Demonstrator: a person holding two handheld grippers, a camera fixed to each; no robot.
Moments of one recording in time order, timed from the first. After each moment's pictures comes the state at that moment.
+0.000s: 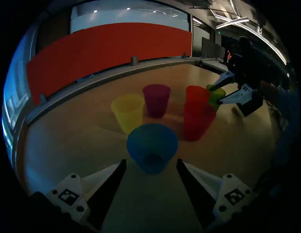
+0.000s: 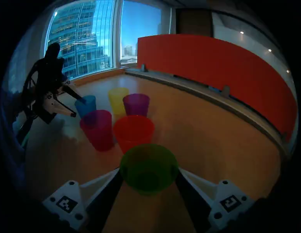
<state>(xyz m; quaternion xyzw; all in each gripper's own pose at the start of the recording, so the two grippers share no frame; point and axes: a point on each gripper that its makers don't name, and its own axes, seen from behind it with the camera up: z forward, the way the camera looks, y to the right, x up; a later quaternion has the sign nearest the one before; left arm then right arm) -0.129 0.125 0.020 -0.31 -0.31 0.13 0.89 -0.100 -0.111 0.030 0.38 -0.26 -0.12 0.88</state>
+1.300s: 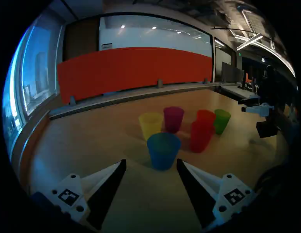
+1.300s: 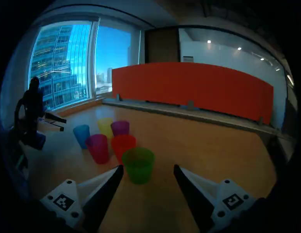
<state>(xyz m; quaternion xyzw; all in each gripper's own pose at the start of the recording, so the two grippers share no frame) -0.074 0.084 -0.018 -0.20 -0.22 0.07 0.95 -0.022 -0.056 -0.022 0.26 -0.15 -0.03 0.95</state>
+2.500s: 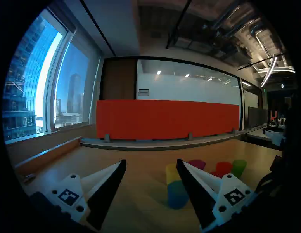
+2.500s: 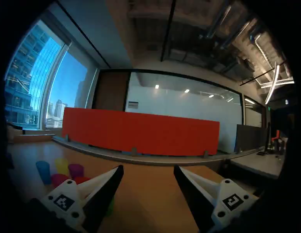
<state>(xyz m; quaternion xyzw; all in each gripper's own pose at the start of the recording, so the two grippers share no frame) 0.027 0.057 -0.023 -0.05 0.00 0.01 1.00 0.069 0.000 -0.021 0.00 0.05 -0.04 1.00</state>
